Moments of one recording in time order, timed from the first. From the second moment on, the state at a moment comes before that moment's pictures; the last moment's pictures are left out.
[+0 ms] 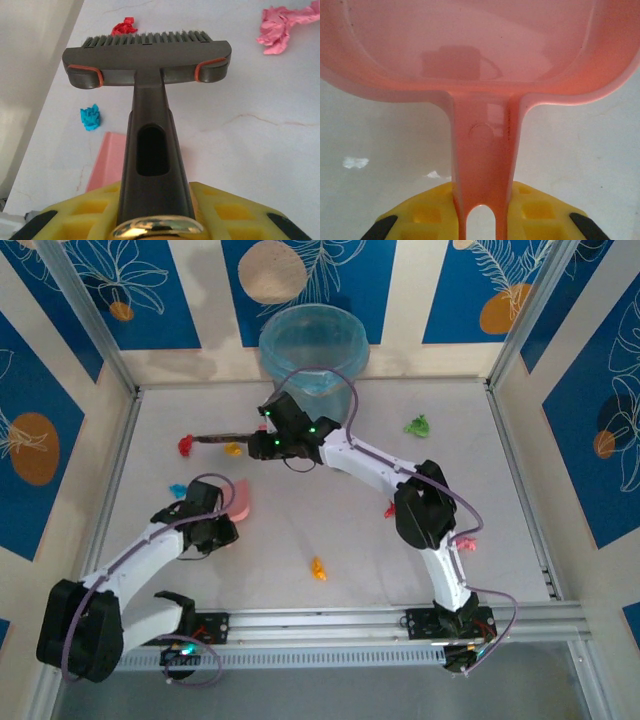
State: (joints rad) left arm -0.31 1.11 0.55 -0.62 0.12 -0.67; right arm 0.80 2.13 1.91 -0.54 -0.17 0.57
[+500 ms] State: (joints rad) left arm -0.31 1.27 0.63 -0.58 0.04 -0.61; right arm 0.75 2.22 2.01 -0.60 -0.33 0.58
